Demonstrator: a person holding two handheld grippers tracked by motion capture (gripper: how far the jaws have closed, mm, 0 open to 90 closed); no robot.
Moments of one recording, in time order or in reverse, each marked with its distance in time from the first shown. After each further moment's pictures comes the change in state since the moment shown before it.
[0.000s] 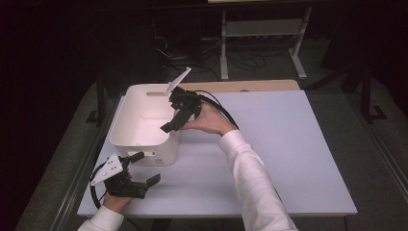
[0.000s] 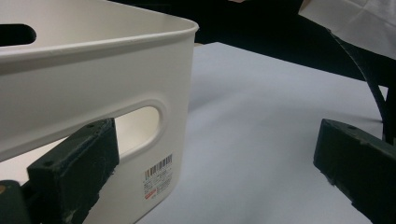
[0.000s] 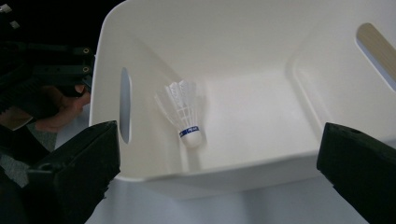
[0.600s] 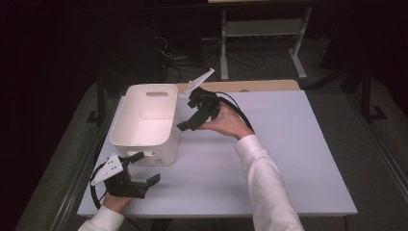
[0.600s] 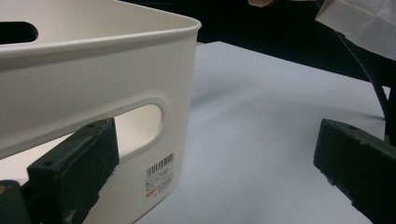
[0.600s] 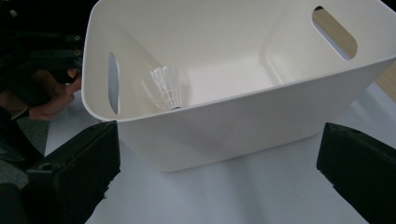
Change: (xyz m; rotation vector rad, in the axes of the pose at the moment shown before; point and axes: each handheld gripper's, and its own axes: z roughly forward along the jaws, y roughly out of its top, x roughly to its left) left arm 0.000 0.000 0.001 0.002 0.003 0.000; right arm -0.006 -0.036 -0.033 -0.056 -0.052 0.040
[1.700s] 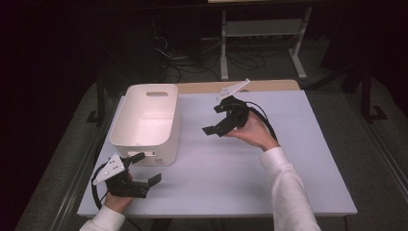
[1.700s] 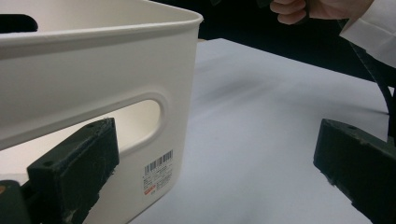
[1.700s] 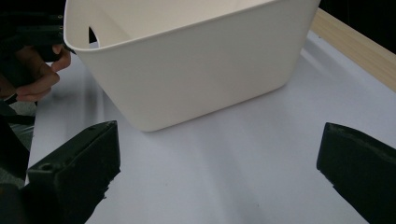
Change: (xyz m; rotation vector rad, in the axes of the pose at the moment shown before) left arm -0.002 -0.001 0.002 0.008 0.017 -0.027; right arm -0.007 -0.069 -0.042 -0.075 -0.062 0.123
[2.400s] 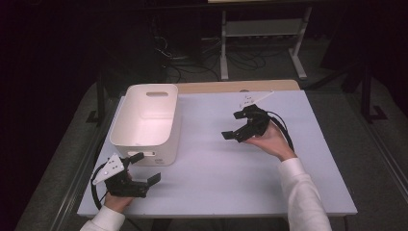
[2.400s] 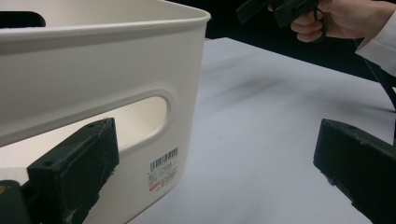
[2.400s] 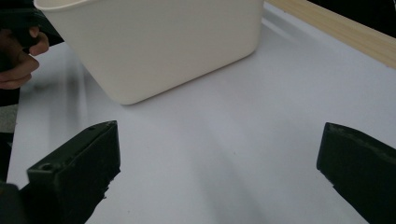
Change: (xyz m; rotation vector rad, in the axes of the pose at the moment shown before) left arm 0.001 -0.001 -0.001 0.012 0.016 -0.005; right arm -0.018 -0.056 -0.028 -0.049 -0.050 0.084
